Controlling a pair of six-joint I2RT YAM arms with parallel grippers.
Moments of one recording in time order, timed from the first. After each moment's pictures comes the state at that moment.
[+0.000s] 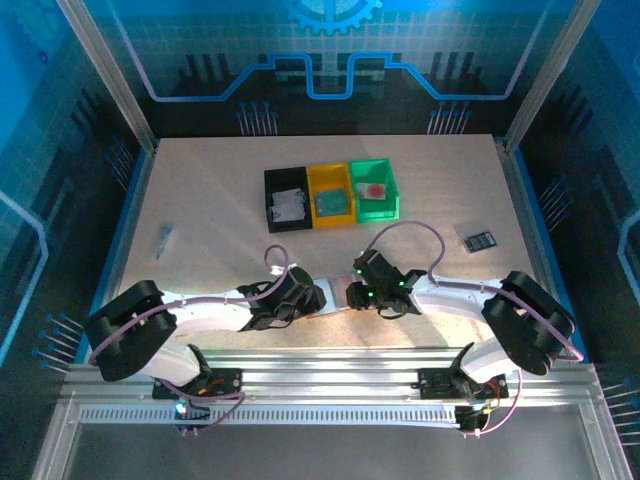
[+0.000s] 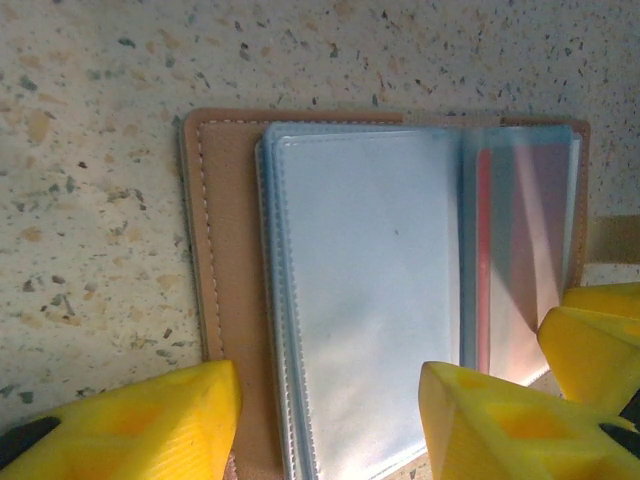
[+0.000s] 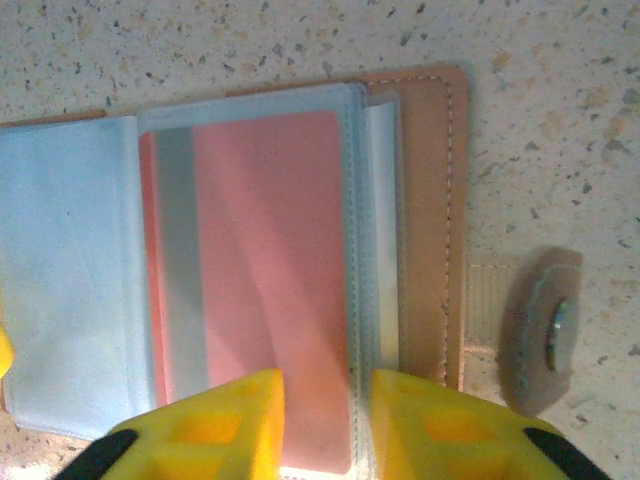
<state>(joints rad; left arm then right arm) -0.90 1.43 0.53 -0.02 -0.08 -1.19 0.79 1.46 0.62 -0.20 -0.03 0.68</state>
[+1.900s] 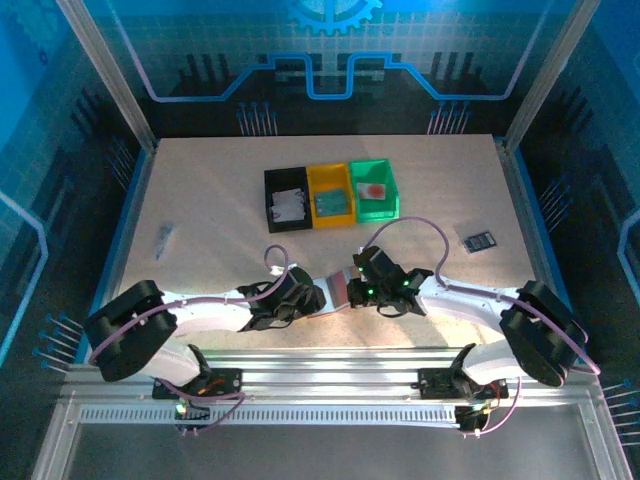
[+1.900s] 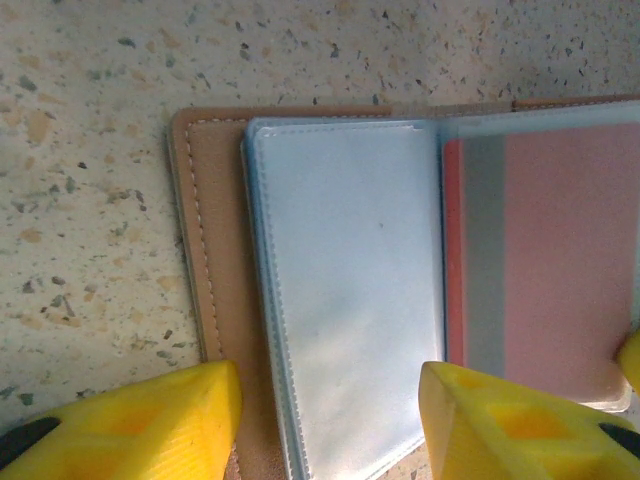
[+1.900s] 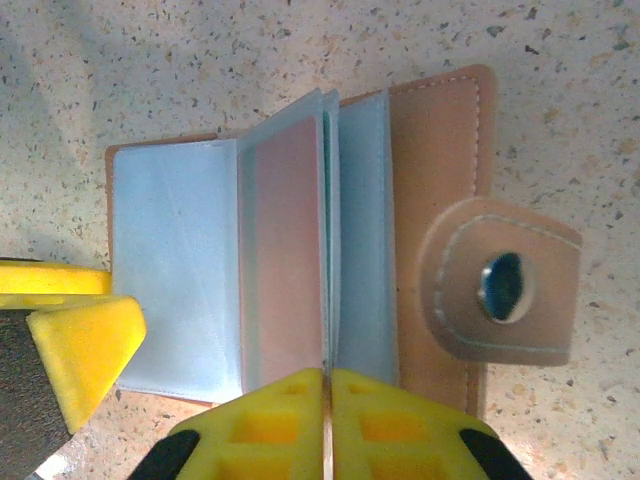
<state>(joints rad) -0.90 1.43 0.53 -0.02 -0.07 -1.19 0.81 1.37 0.64 -0.23 -0.05 0.68</state>
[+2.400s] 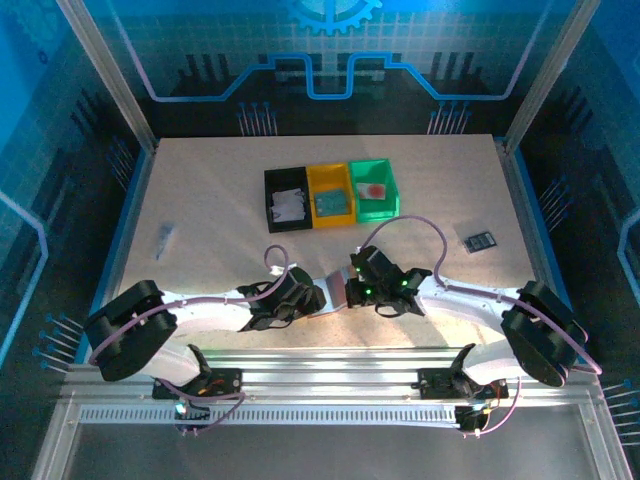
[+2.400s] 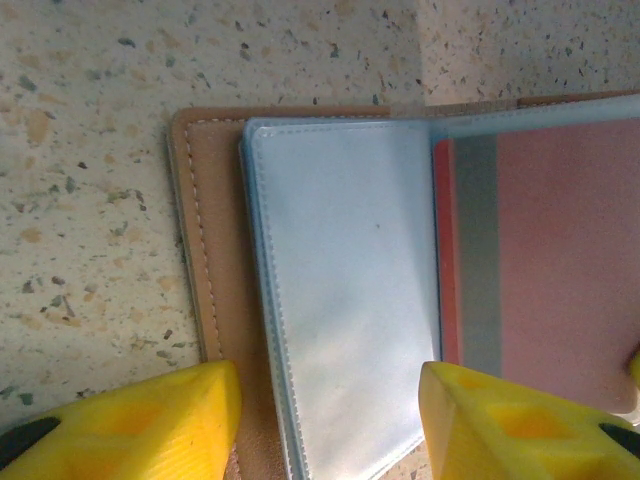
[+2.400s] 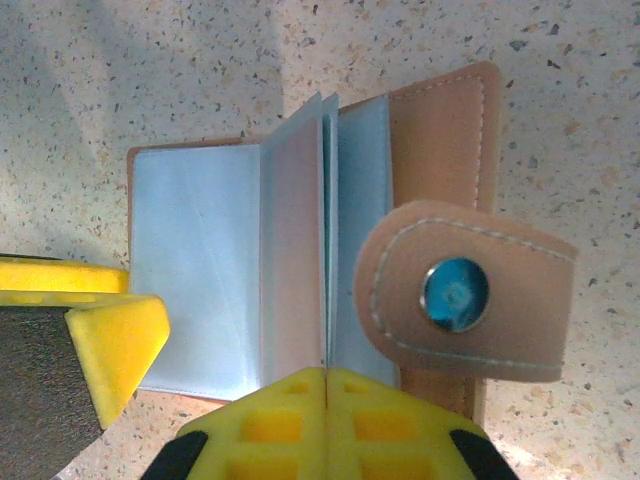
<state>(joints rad) -0.90 1.43 0.53 -0.02 -0.07 -1.19 0.83 1.37 0.66 -0.25 -0.03 0.68</state>
